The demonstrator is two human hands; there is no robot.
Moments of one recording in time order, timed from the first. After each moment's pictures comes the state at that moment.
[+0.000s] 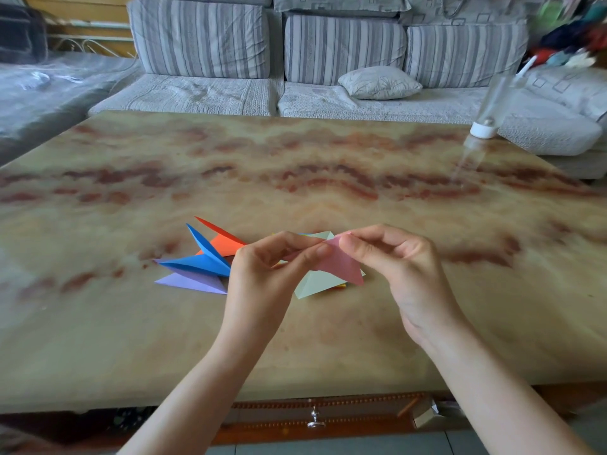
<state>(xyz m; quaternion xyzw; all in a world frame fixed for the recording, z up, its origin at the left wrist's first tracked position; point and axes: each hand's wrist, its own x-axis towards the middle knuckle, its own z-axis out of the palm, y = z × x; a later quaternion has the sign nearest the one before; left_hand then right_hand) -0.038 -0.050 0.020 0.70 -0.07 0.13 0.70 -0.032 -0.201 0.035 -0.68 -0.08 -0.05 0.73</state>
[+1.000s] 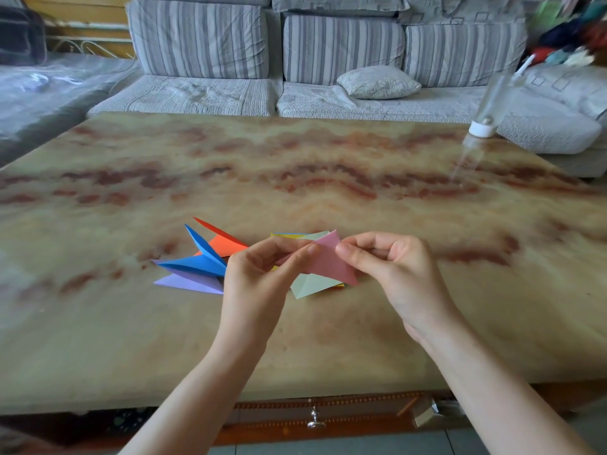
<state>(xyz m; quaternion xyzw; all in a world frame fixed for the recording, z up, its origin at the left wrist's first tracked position) -0.039 -0.050 0.016 0.67 -0.02 0.12 0.73 -0.028 -0.205 0.027 -0.73 -0.05 -0.03 0.68</state>
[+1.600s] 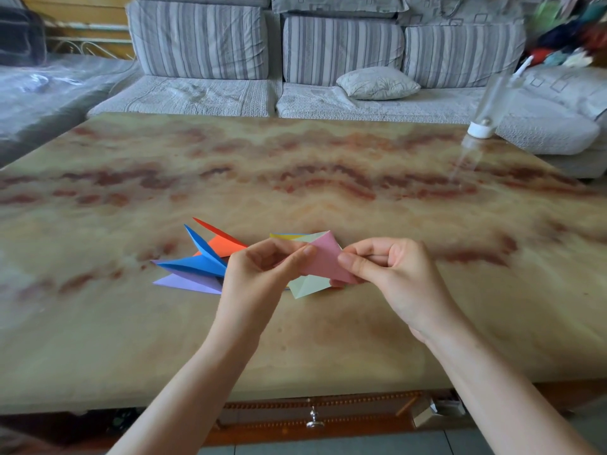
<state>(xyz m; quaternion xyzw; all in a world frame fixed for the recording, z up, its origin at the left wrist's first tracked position) -0.037 -0.046 0.018 0.68 0.01 0.06 0.73 -0.028 -0.211 0.025 -0.75 -0.07 0.00 0.65</state>
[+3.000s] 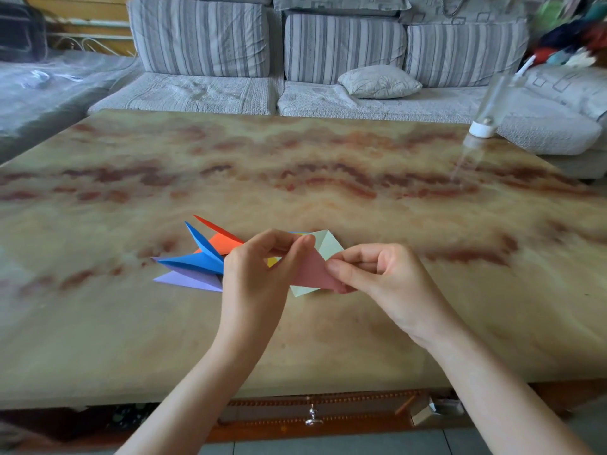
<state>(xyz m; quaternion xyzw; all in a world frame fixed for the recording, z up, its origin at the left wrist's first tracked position) -0.037 -0.050 0.015 0.77 -0.01 0.20 0.60 -0.033 -0.208 0.026 -0.75 -0.10 0.06 0.65</state>
